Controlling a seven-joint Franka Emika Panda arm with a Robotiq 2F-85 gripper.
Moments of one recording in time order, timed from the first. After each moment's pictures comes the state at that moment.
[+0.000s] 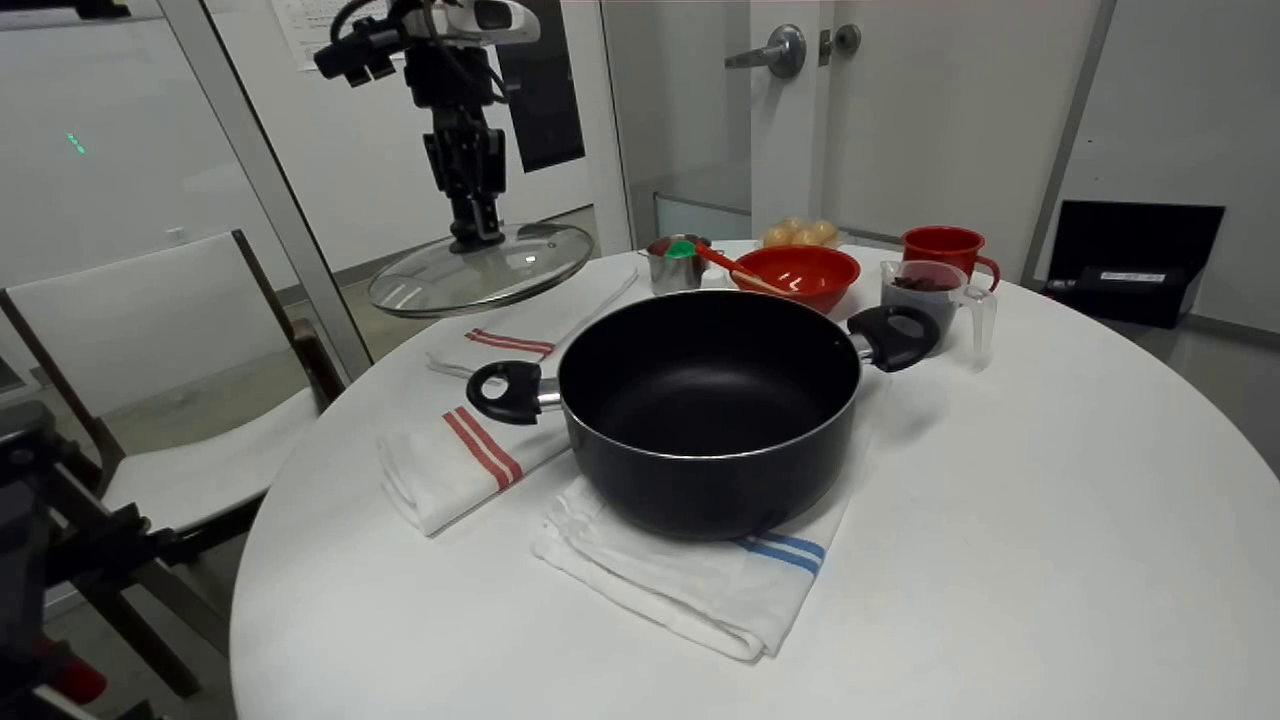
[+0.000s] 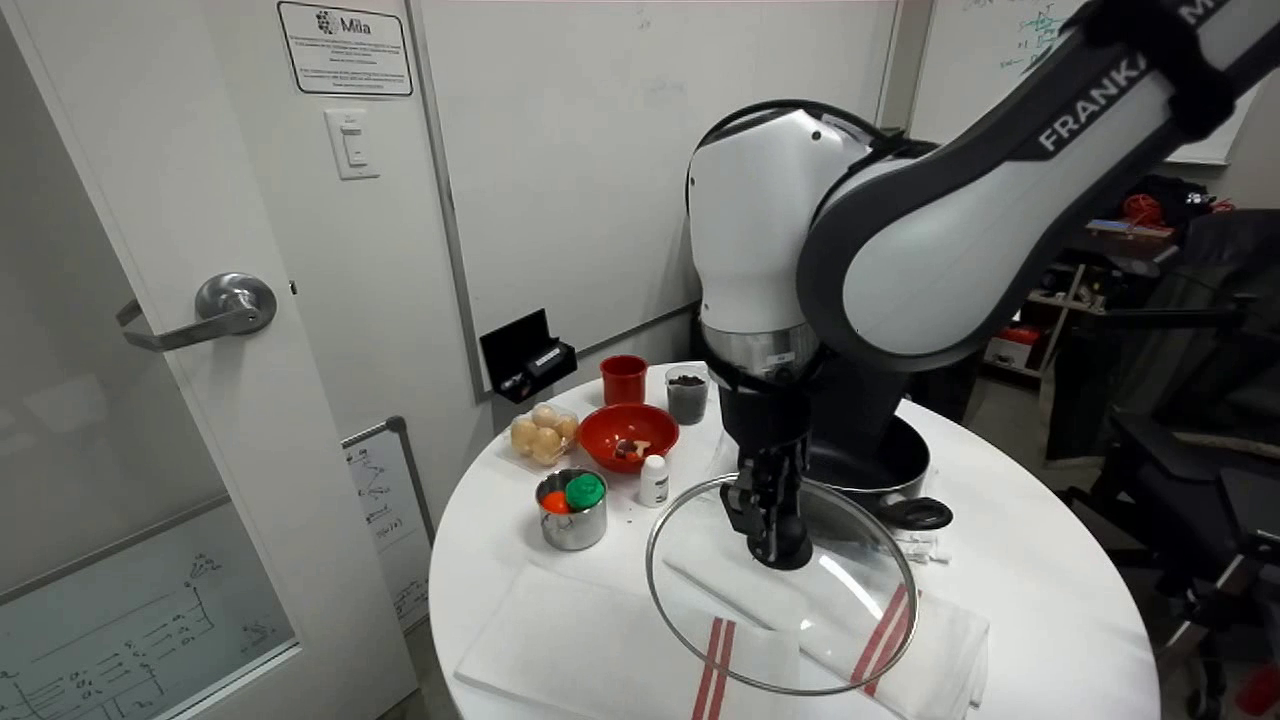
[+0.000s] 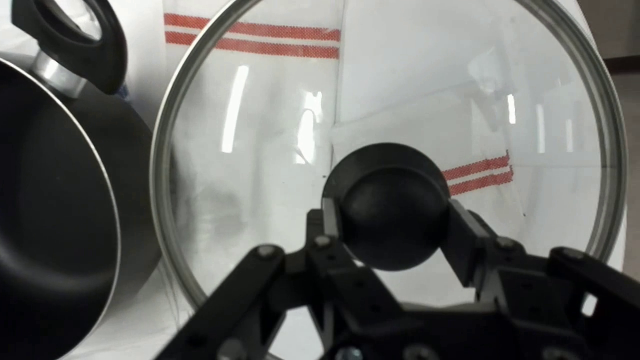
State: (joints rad) arm 0.24 0.61 0.03 -1.86 -0.08 2.32 0.32
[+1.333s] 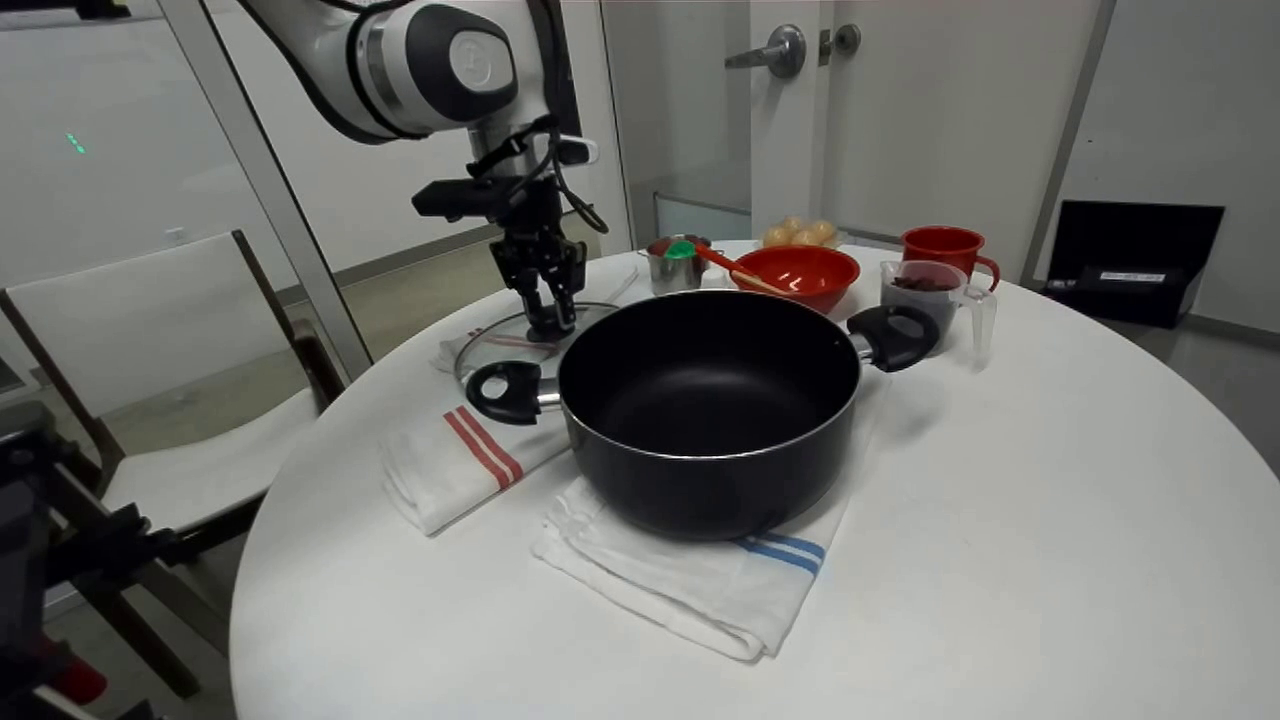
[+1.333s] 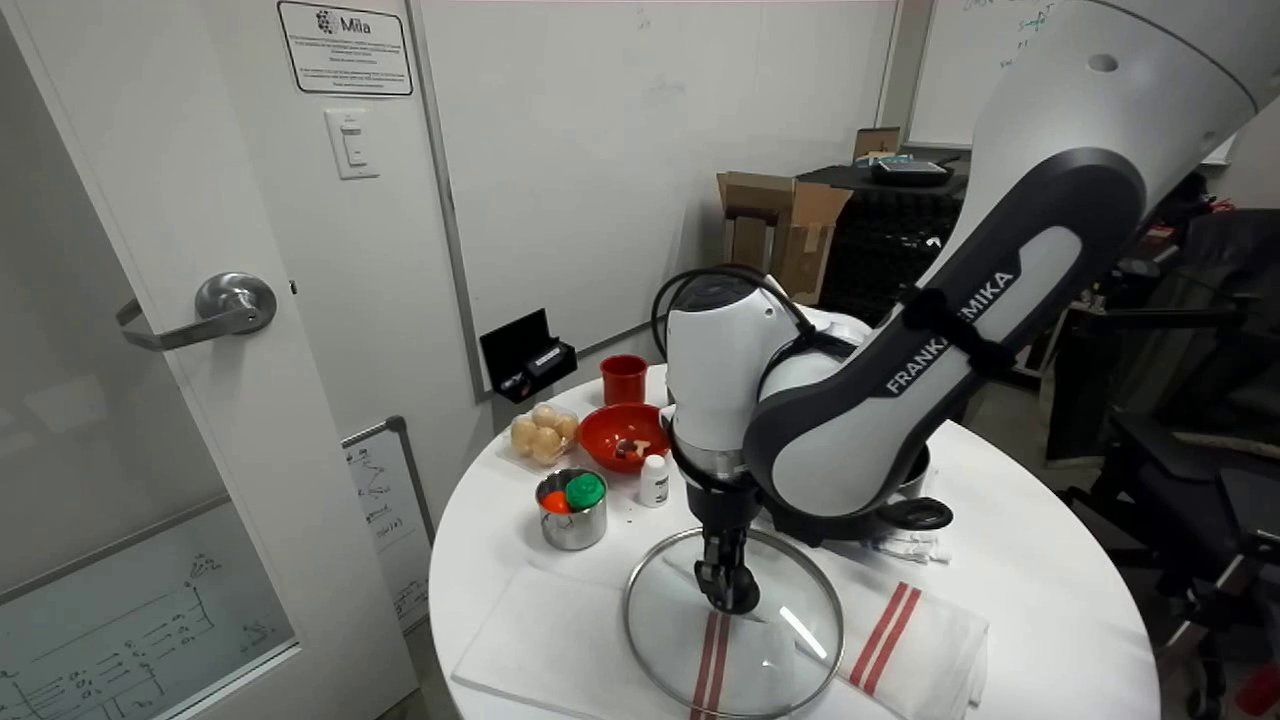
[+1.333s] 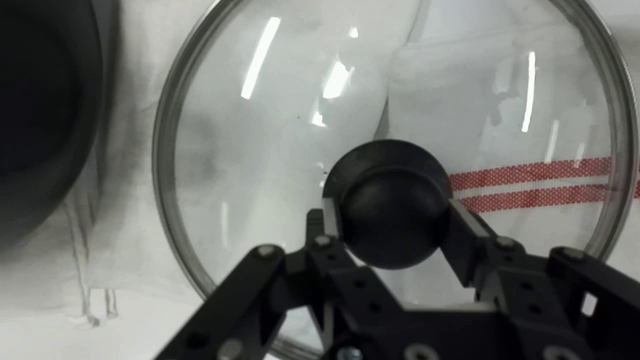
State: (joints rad) arm 0.22 0.94 -0.01 -1.65 -0.14 2.52 0.11
